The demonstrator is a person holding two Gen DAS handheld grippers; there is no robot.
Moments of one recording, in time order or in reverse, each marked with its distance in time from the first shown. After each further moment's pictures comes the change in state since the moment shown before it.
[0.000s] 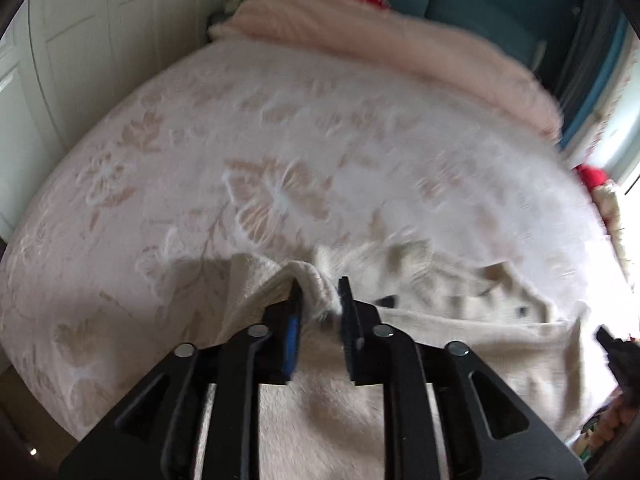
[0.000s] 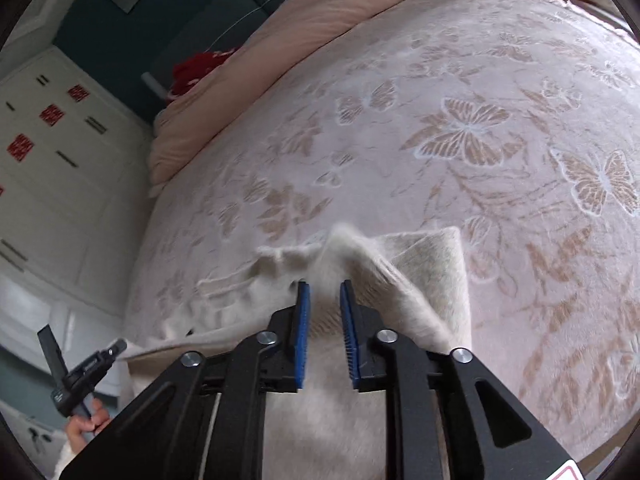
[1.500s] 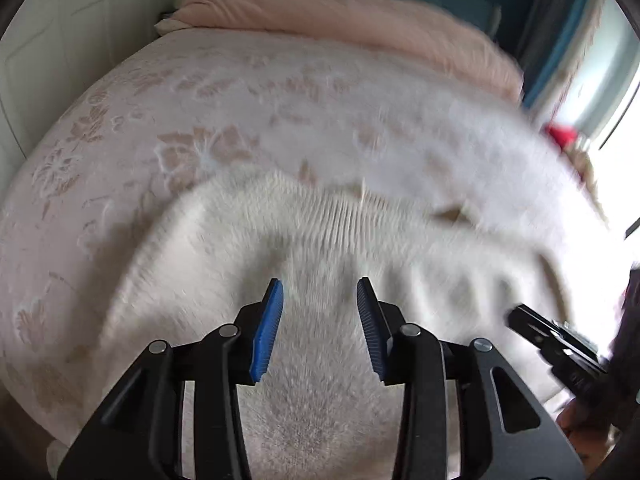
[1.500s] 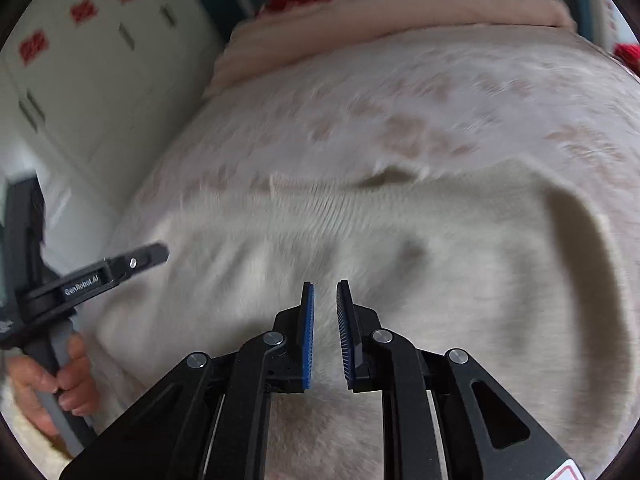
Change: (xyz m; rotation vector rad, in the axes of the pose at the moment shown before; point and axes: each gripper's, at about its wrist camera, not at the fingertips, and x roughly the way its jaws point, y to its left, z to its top) left arm 0.010 -0.059 -0.057 0.171 0.040 -0.072; right arm 0.057 0.118 -0.102 -0.437 0.171 0.025
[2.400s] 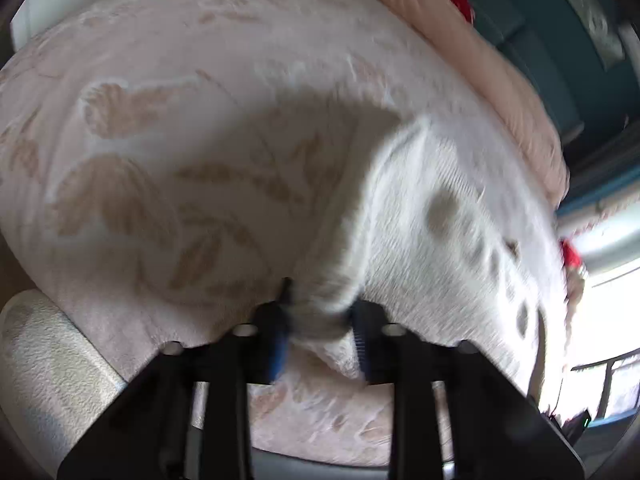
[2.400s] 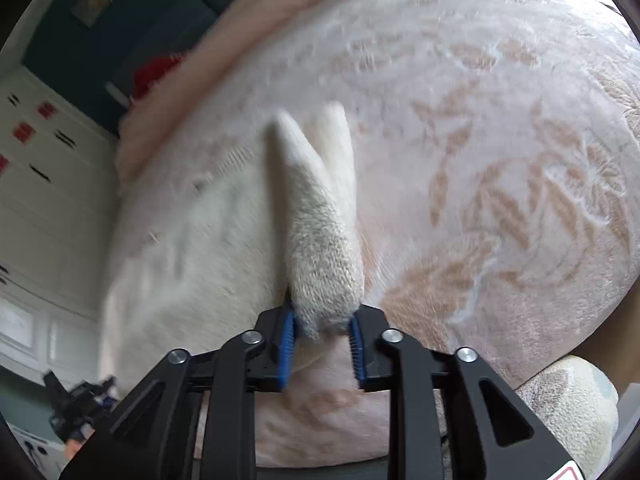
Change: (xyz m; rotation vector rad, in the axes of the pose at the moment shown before) left arm -0.044 0.152 -0.094 -0.583 0.022 -0.094; right arm -0.117 -0.147 -0.094 0.539 -0.185 -0.095
